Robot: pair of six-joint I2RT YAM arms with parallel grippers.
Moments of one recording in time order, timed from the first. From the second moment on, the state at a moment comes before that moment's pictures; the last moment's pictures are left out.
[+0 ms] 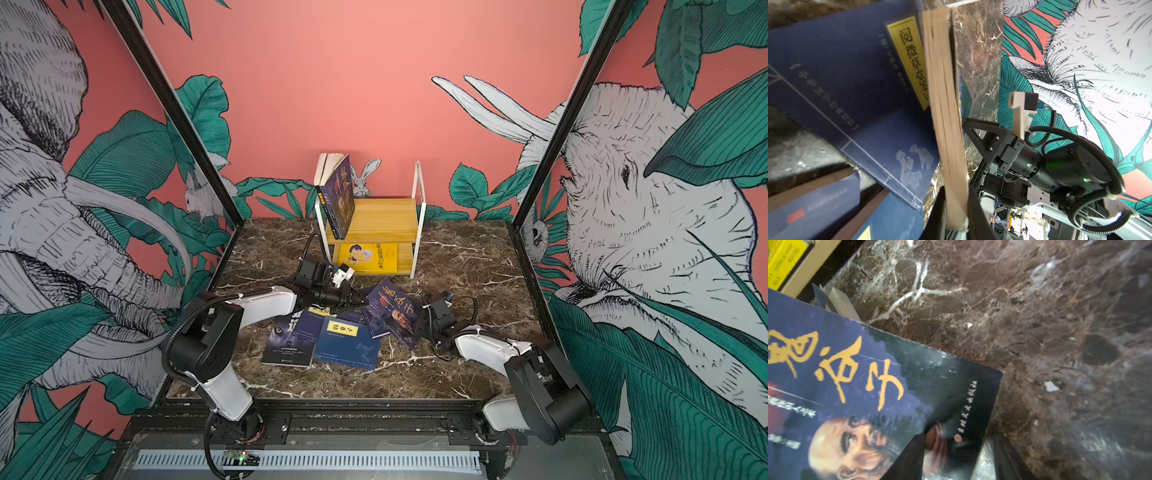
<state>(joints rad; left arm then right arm) -0.48 1.71 0.94 -0.02 0.89 -0.75 0.53 1.35 0.54 -0.14 0.07 0.88</state>
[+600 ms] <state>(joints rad) -0.48 1.41 0.91 -0.14 0.90 -0.58 0.71 1.07 0.86 -0.57 0.37 0.61</state>
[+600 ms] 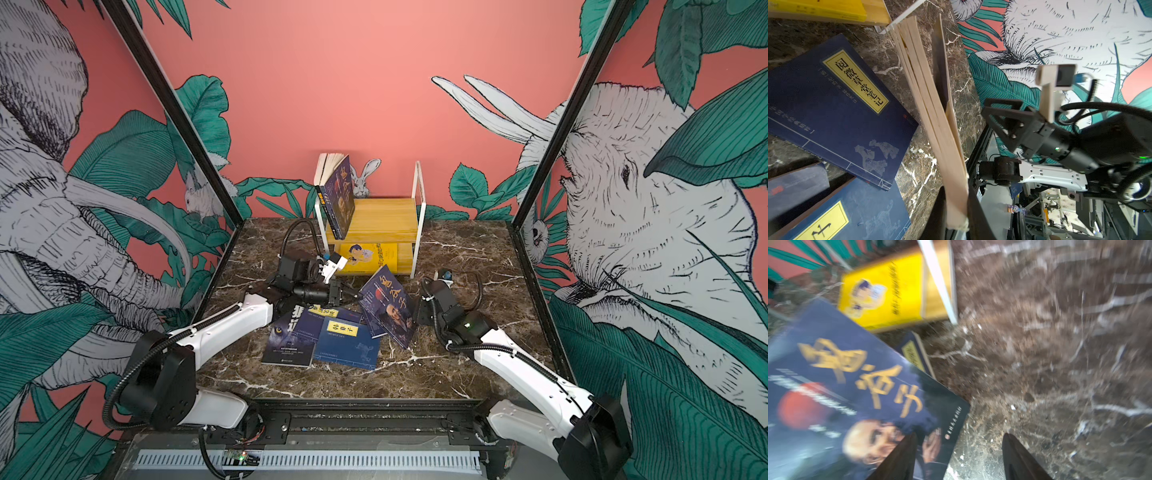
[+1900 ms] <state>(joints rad) -0.24 1.21 0.93 -0.23 0.99 -0.50 1.24 1.69 1.41 -0.62 0.79 0.12</state>
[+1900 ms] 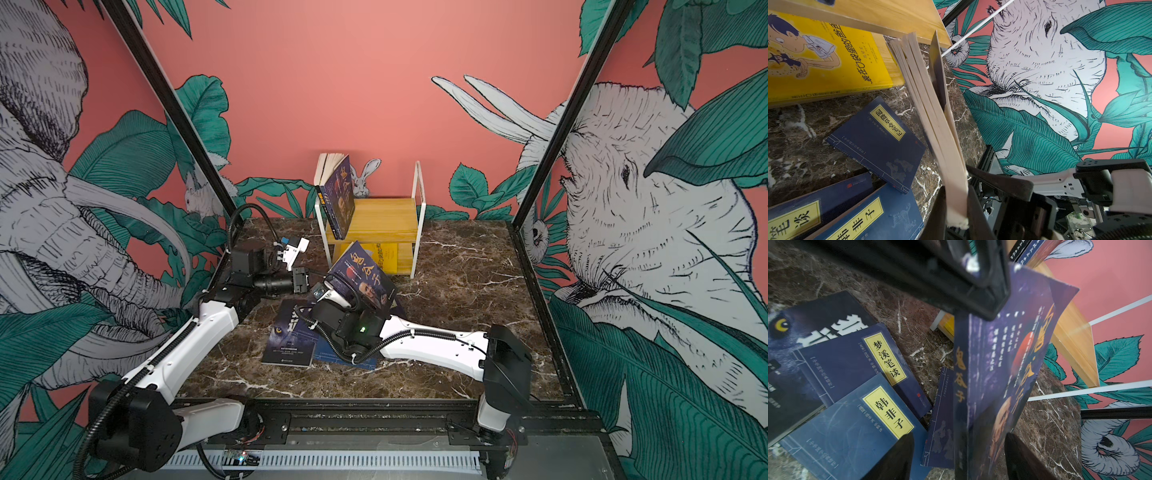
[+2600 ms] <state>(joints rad) -0.23 1.20 0.93 -0.24 0.99 -0.50 1.20 1.69 1.28 -0.53 0.78 0.20</state>
